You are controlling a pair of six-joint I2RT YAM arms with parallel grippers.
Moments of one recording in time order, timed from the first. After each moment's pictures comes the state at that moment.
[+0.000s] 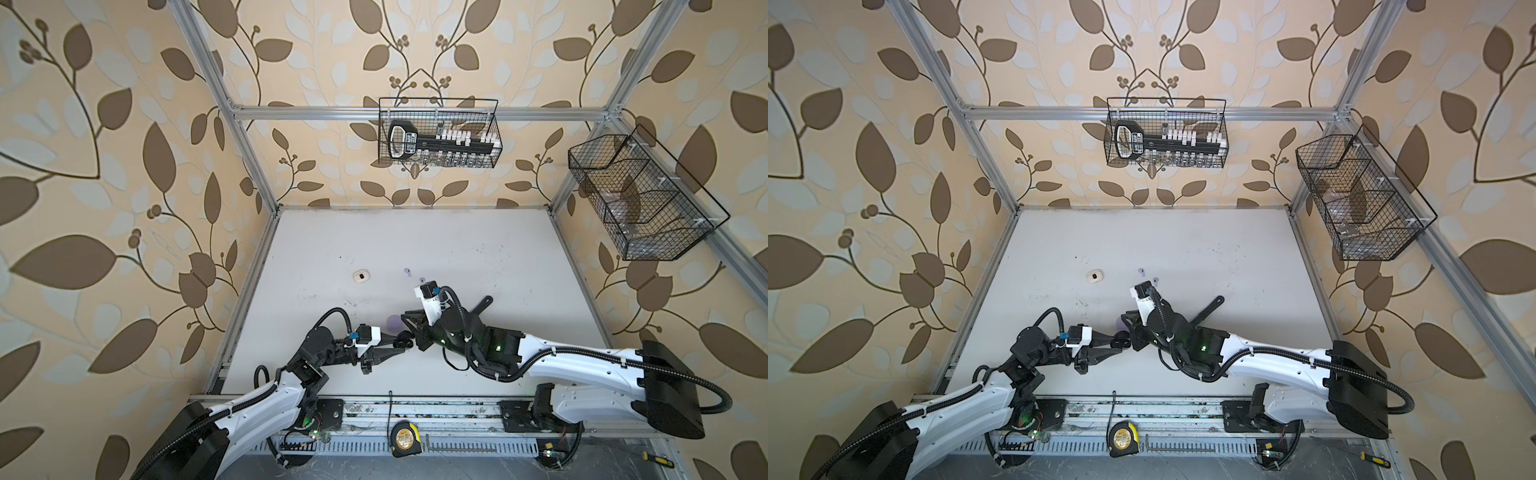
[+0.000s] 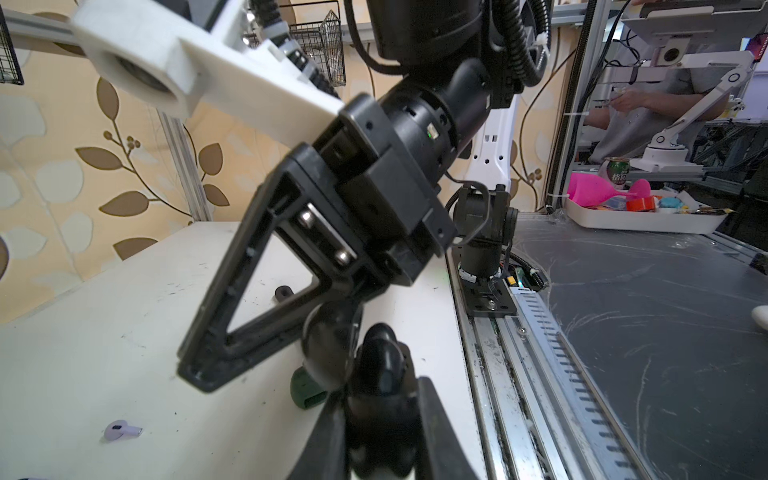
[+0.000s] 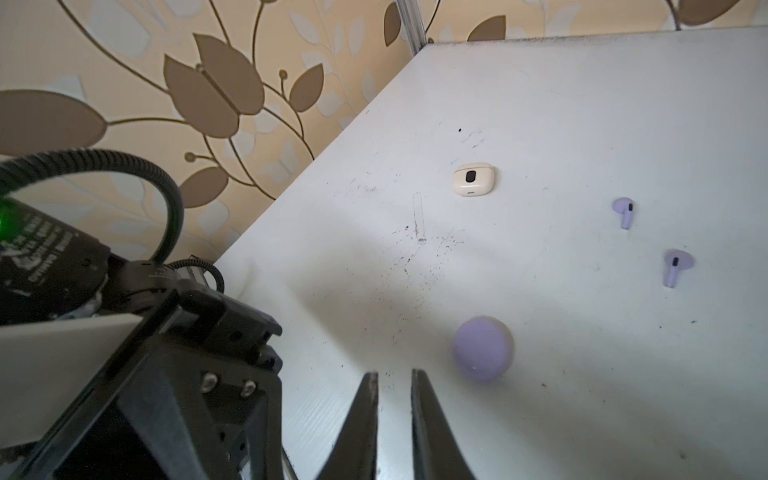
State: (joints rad) left arm -0.61 0.81 0.03 0.86 0.83 0.02; right arm 1.13 1.24 0.71 0.09 0.23 0.50
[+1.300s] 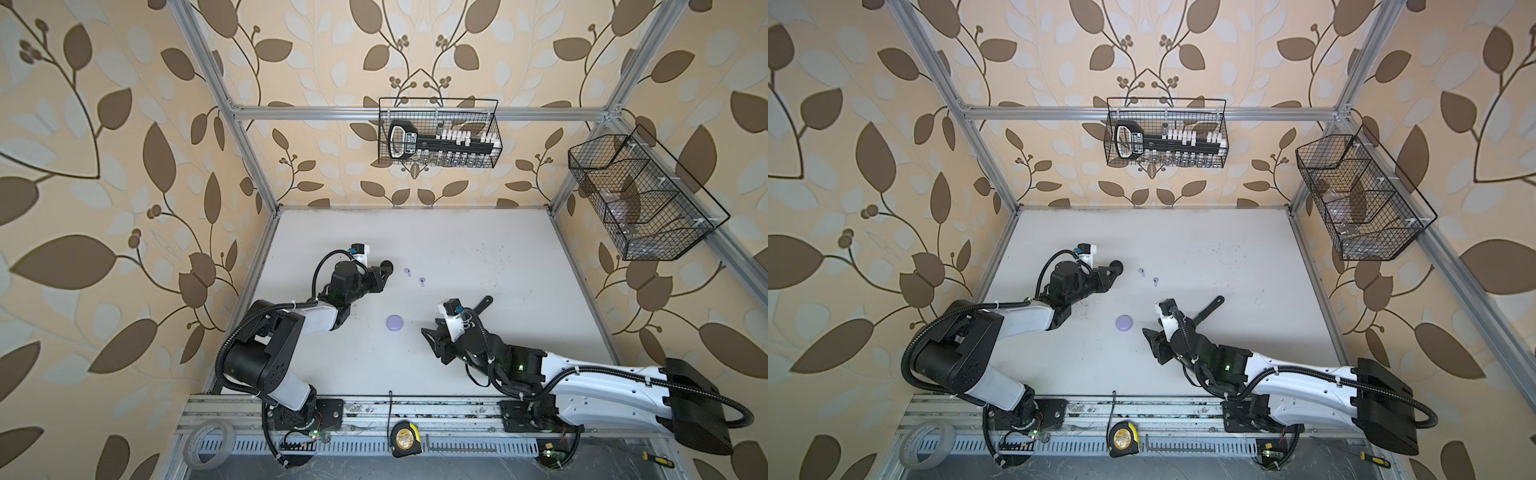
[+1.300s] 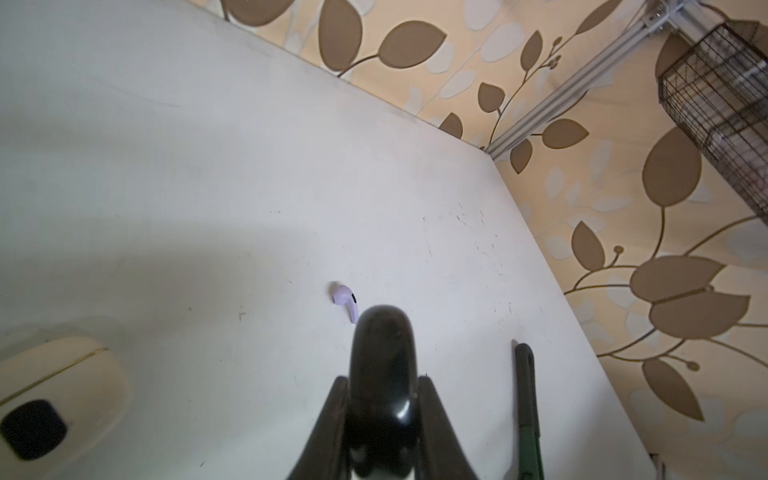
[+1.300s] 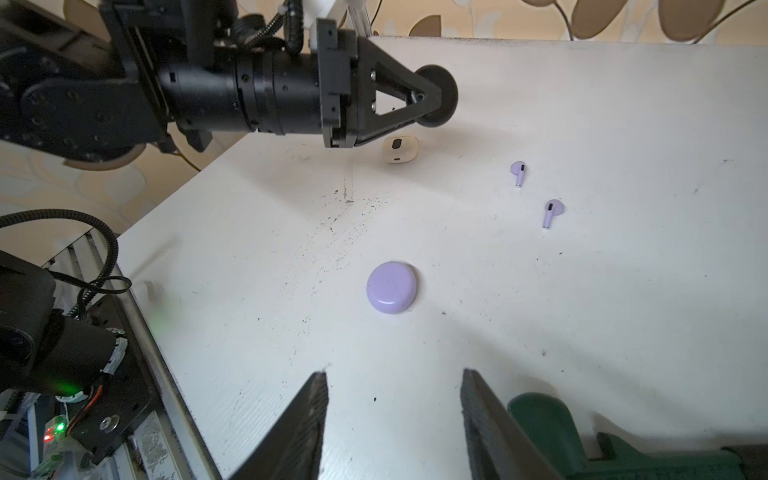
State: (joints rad) left arm -0.35 1.56 0.61 0.60 0.33 -0.64; right arm 1.15 1.03 0.45 0.12 0.39 0.43
